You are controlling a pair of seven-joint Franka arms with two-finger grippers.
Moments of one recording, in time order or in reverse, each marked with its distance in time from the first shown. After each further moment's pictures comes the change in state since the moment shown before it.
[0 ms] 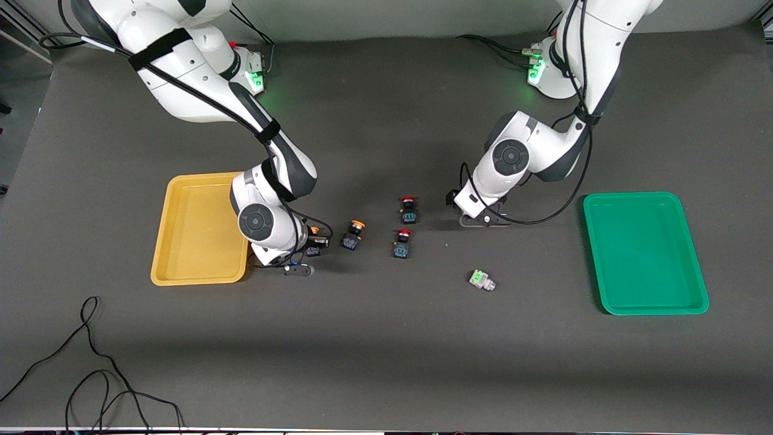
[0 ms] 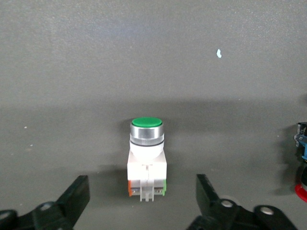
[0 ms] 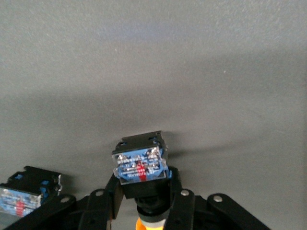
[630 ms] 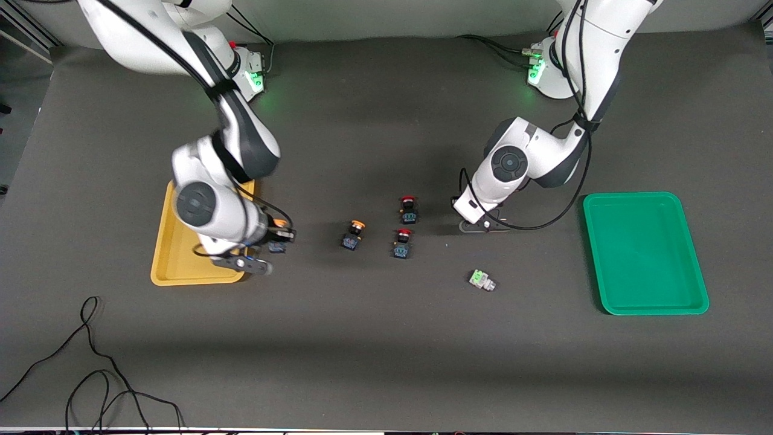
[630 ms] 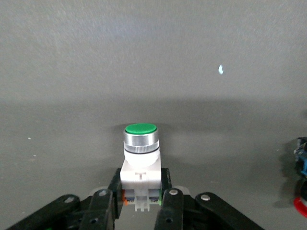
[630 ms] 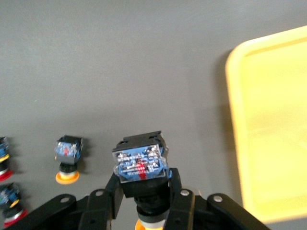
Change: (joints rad) left arm 0.001 0.017 0.009 0.058 0.017 -0.056 -0.024; right arm -0.004 -0.313 -0.098 0.046 -0.001 -0.371 0.000
